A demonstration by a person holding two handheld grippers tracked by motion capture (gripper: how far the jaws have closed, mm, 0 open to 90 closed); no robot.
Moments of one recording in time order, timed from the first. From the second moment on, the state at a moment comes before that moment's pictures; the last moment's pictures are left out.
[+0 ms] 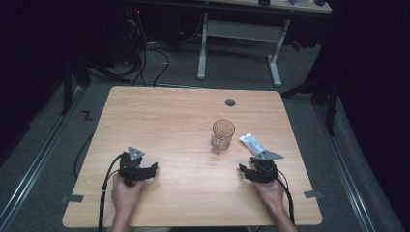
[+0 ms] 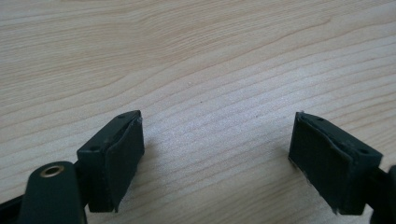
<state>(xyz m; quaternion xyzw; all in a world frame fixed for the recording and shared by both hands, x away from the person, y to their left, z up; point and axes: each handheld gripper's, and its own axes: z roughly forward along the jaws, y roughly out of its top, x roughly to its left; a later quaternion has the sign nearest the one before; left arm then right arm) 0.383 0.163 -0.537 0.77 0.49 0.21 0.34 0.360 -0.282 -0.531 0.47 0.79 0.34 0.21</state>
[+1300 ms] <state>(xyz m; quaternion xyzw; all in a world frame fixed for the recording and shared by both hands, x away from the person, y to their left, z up) 0.383 0.163 -0.537 0.77 0.49 0.21 0.34 0.337 -0.296 -0.514 0.48 0.77 0.36 0.21</state>
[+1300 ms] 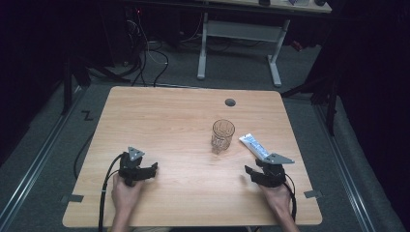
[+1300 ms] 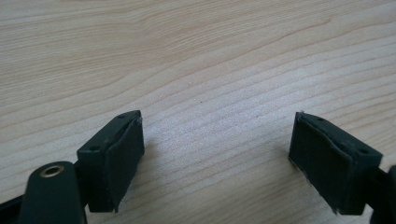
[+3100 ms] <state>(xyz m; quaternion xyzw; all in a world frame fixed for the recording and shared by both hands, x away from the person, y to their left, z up) 0.383 0.163 -0.537 0.77 0.49 0.21 0.34 0.359 -0.329 -0.481 0.49 0.75 0.38 0.22</state>
